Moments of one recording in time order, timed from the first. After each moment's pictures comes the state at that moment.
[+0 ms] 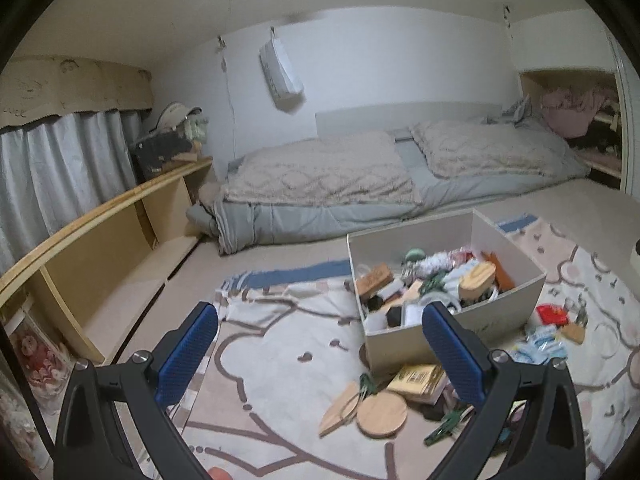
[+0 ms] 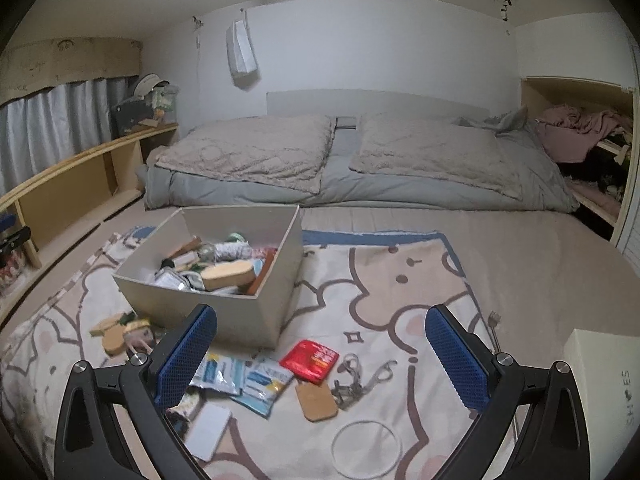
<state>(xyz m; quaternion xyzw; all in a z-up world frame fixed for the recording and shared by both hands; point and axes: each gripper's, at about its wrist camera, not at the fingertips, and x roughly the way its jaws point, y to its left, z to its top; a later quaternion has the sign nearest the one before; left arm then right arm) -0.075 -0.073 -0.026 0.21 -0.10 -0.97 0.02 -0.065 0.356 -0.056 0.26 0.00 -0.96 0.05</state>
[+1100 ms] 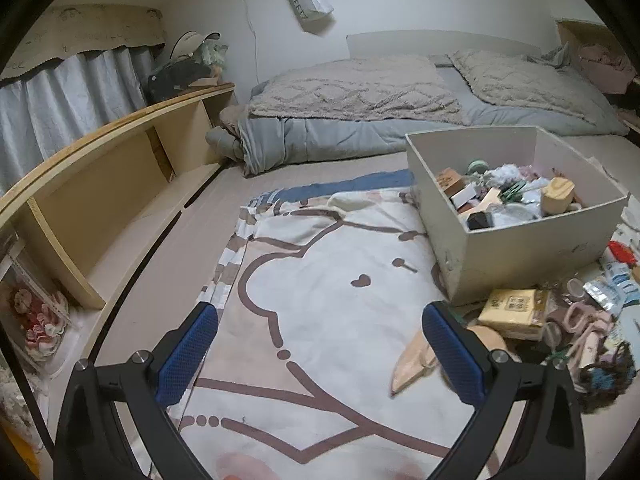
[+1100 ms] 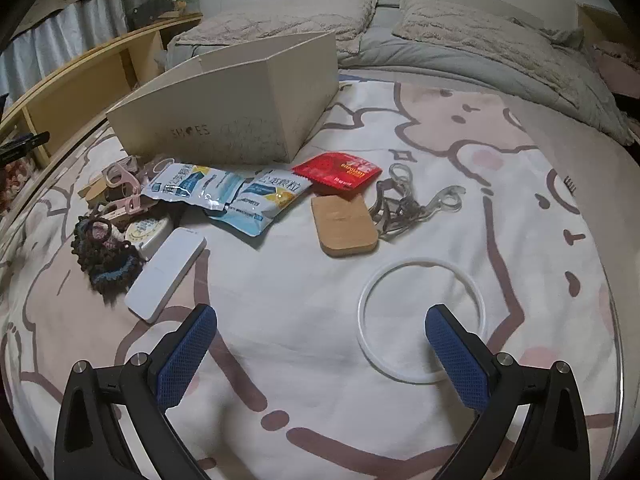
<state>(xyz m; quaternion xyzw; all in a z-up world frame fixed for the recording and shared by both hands) -0.129 -0.140 -0.127 0.31 -0.10 -0.94 0.08 -0.064 0.345 -0.209 0.43 0.01 -0.90 0.12</state>
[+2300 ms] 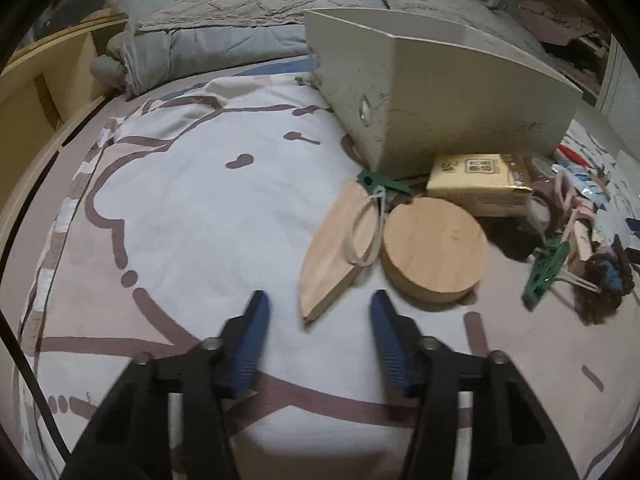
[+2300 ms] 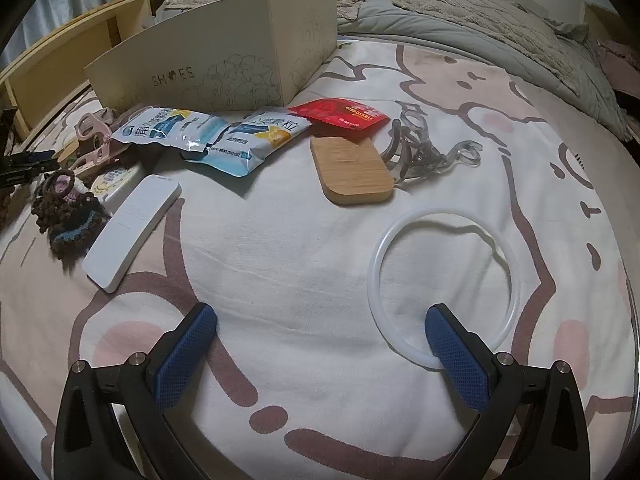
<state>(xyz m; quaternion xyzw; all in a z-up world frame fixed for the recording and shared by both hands) -0.148 -0.128 -0.235 0.44 -0.08 -0.89 -0.11 -0.064 0.333 -0.247 0.47 0.05 -0.88 0.09</state>
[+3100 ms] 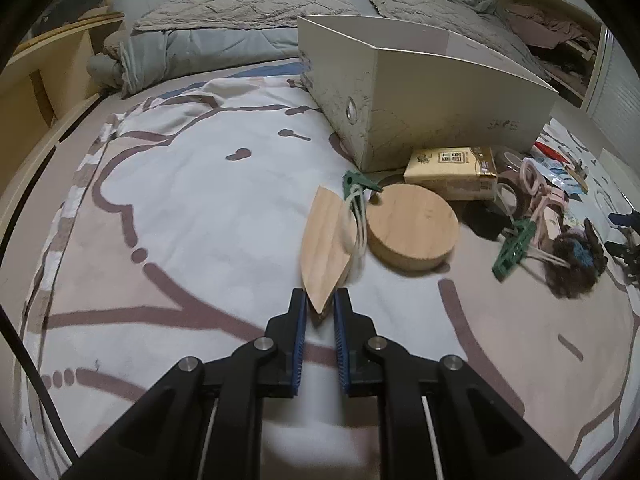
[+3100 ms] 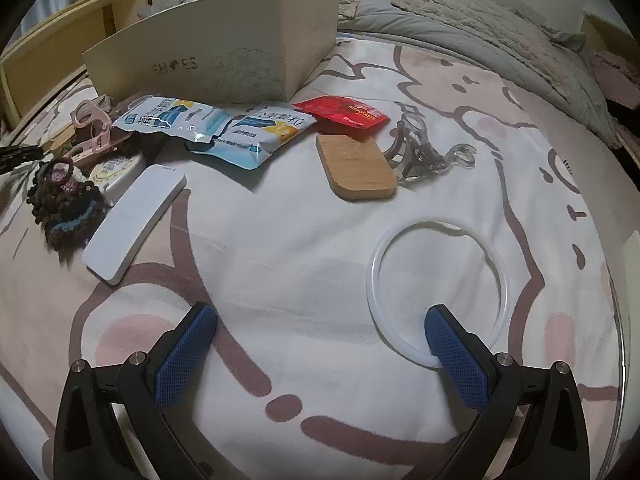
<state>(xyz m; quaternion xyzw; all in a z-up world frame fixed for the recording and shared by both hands) -0.122 -0.141 -0.223 0.44 -0.07 -0.88 -0.13 -0.055 0.319 -0.242 0.47 0.07 -0.87 0.06</state>
